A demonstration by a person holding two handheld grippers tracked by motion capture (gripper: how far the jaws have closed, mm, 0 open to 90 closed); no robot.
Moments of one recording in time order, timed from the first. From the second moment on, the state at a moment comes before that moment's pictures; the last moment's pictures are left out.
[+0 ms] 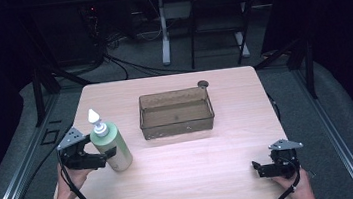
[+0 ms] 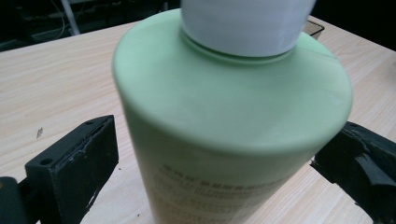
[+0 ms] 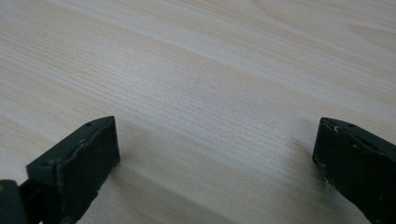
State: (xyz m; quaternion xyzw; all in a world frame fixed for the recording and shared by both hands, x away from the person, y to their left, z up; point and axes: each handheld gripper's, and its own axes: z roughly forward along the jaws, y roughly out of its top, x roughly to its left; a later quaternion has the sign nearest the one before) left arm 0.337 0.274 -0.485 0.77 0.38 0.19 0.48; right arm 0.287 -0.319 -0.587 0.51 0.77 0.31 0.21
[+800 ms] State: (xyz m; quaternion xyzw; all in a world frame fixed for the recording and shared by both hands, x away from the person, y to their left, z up) left arm 0.342 0.262 -0.494 0.73 0.39 0.22 0.51; right arm 0.286 -0.320 -0.588 0.52 0.77 0.31 0.21
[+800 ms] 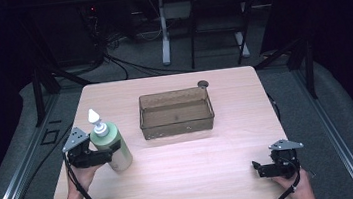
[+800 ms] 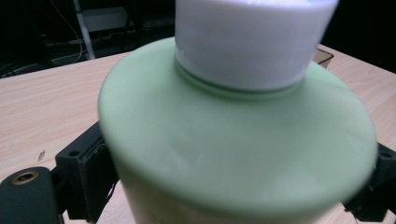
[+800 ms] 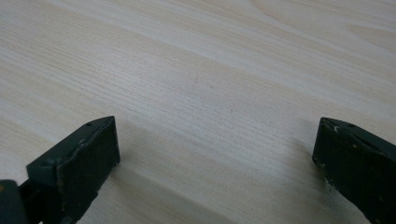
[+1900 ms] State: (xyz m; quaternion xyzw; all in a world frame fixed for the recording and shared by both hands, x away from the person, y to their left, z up) left arm 0.339 0.256 -0.487 0.74 0.36 0.24 0.51; right arm 0.286 -0.320 -0.588 0.52 0.77 0.31 0.21
